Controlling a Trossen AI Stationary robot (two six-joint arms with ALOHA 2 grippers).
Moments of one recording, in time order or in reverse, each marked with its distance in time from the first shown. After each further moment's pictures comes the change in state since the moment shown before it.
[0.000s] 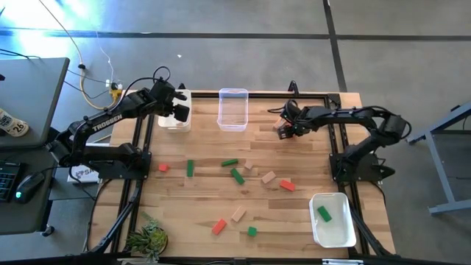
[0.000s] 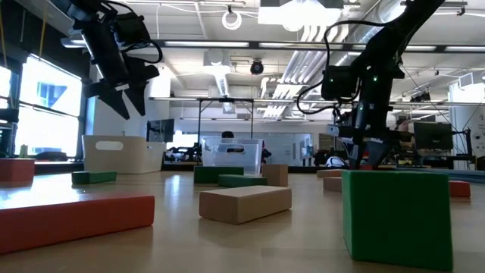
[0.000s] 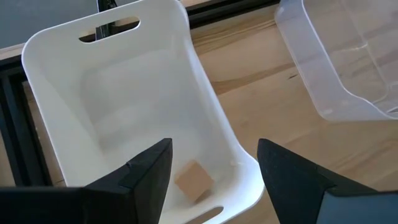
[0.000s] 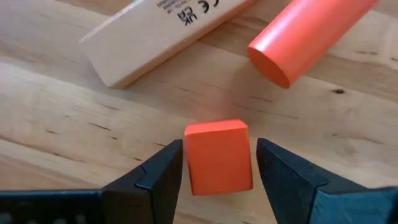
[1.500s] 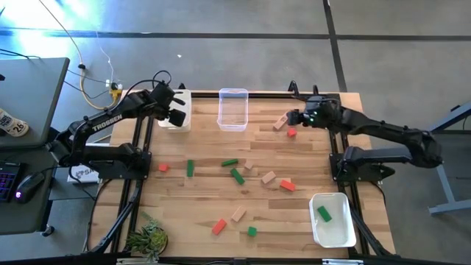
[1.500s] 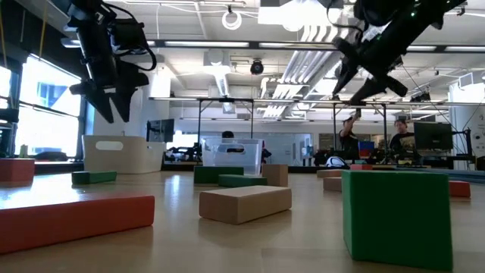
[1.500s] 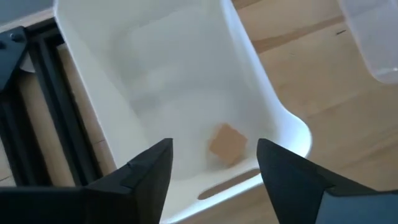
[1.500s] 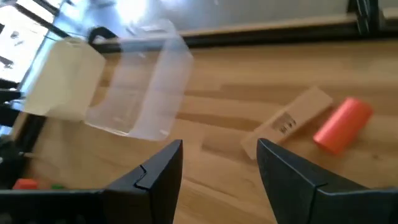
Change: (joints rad) left arm -0.002 0.000 0.000 -0.148 -0.056 0.024; right arm 0.091 -0.533 0.000 0.068 0.082 0.201
